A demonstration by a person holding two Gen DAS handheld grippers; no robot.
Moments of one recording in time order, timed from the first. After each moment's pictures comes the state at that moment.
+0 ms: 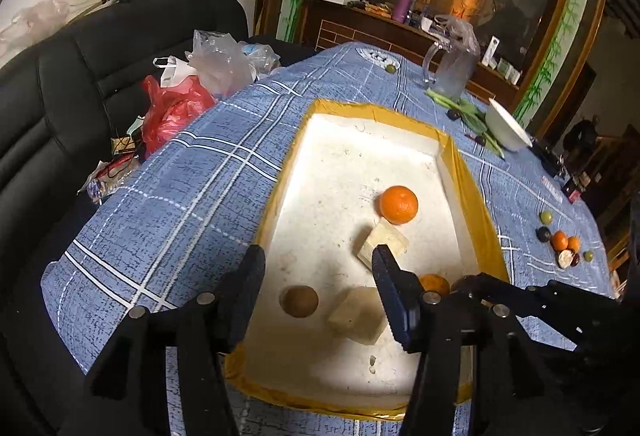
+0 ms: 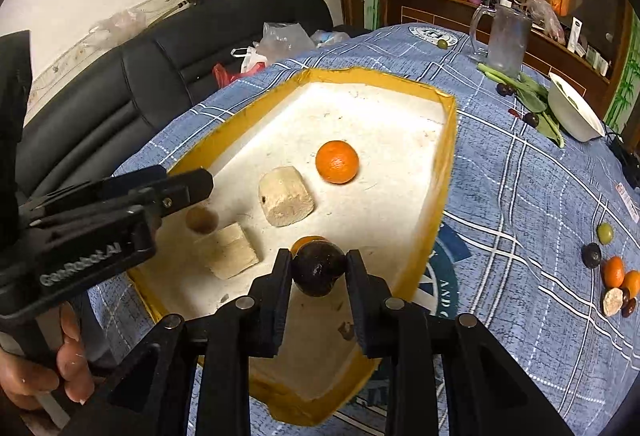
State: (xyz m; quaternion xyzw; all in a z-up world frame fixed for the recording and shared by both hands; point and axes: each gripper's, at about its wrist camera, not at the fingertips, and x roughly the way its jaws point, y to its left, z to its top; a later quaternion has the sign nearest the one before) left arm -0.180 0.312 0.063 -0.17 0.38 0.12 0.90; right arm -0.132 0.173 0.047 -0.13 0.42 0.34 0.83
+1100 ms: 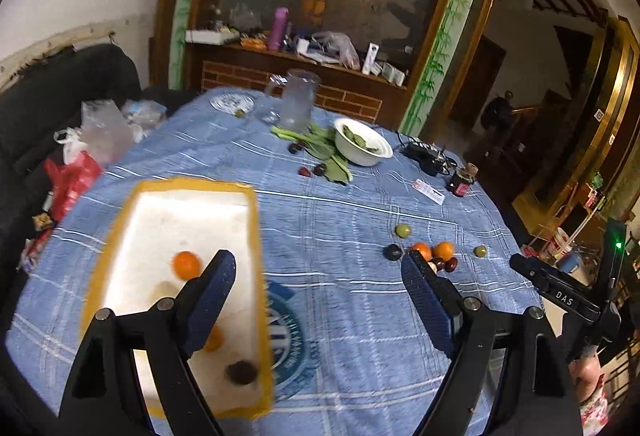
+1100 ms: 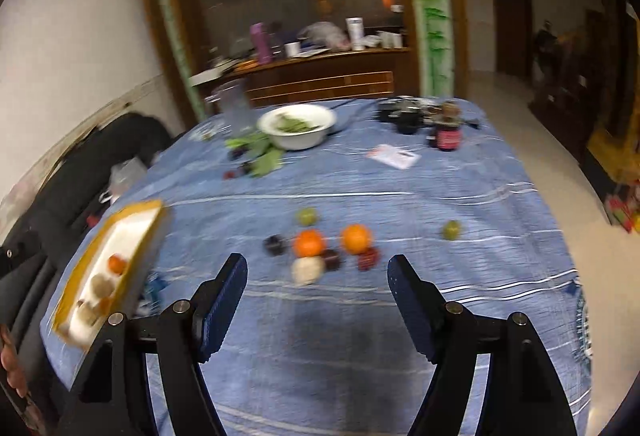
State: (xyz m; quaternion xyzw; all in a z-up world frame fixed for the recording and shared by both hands) left arm -0.136 0.161 0.157 -0.12 0.33 -0.05 0.93; right arm -0.103 -0.159 0.129 0.06 0.34 0.10 0.93
